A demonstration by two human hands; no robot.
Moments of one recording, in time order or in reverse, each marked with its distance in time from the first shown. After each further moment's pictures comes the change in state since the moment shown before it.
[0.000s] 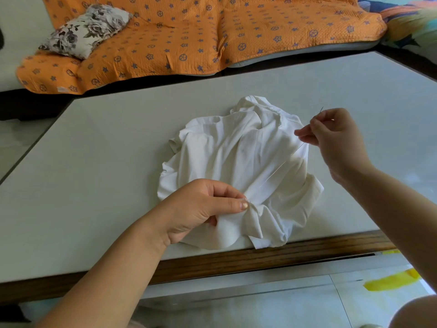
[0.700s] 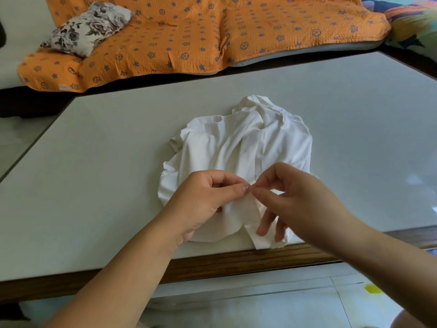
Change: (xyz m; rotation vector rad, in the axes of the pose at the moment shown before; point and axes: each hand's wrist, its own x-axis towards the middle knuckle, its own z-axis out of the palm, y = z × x) left_hand 0.010 -0.002 0.011 -0.049 0.260 0.119; right_hand -0.118 -0.055 0.018 -0.330 -0.608 0.110
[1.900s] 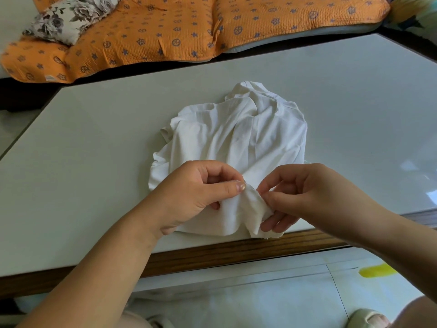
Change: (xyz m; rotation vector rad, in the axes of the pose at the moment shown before) left_hand -0.006 0.006 -0.004 0.039 -0.191 0.077; right_hand -0.006 0.016 -0.024 0.083 -0.154 0.102
